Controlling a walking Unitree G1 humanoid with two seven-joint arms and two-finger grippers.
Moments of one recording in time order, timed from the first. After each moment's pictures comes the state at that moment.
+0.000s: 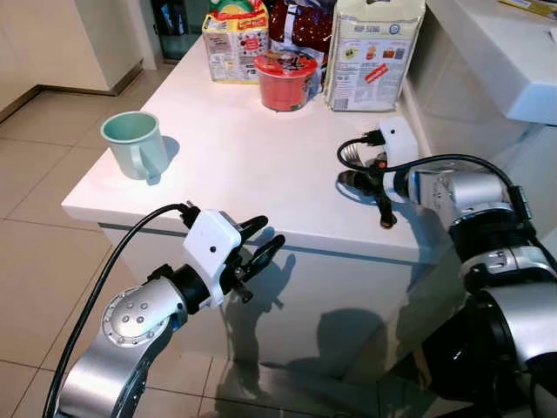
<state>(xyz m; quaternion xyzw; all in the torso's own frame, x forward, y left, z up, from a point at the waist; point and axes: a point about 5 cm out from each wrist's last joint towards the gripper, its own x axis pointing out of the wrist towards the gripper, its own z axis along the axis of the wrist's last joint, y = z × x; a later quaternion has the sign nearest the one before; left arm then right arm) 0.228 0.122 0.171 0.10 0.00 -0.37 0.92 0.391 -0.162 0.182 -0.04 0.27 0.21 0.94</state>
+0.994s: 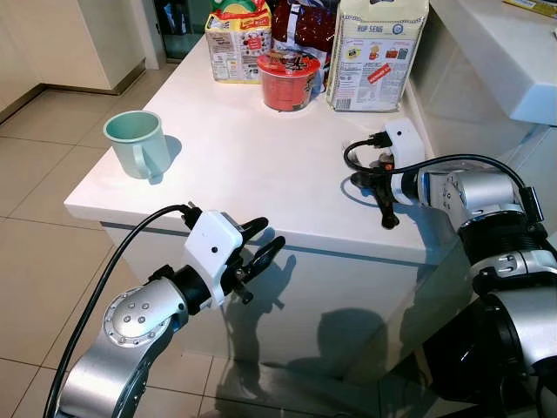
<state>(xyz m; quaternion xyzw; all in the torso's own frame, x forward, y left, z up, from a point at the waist) 0.228 0.121 0.170 0.10 0.00 -0.37 0.92 0.387 -0.168 0.185 -0.03 0.27 0.23 0.93</state>
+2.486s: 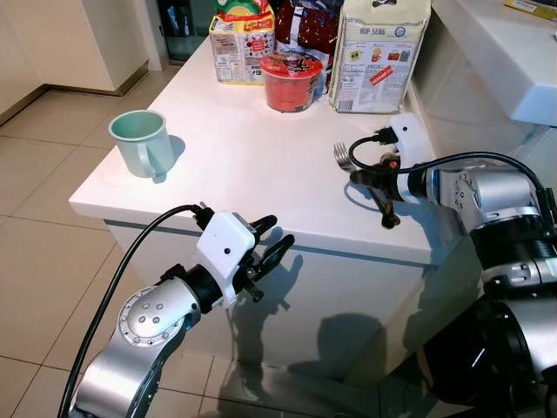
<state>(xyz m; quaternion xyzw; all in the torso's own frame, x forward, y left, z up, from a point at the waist) 0.230 0.110 0.169 0.10 -0.02 -0.37 0.92 0.379 -0.172 0.194 -0.02 0.28 0.25 0.93</state>
